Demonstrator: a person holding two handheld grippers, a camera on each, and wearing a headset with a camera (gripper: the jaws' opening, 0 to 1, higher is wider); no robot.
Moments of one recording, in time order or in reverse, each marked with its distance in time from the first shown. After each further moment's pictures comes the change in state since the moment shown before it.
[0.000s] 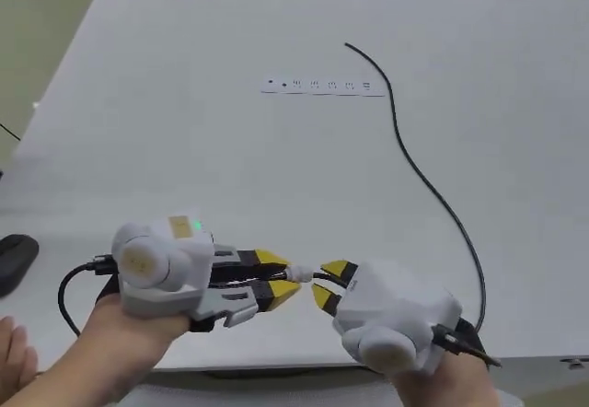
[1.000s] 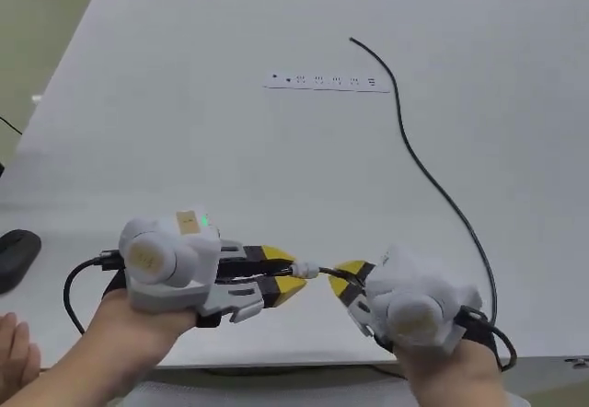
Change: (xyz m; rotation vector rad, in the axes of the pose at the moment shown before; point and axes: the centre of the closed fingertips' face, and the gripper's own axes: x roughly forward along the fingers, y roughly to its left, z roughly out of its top) left arm 0.002 0.004 0.000 -0.004 -0.007 -0.004; right arm 0.007 -0.014 -0.030 0.338 0.014 0.009
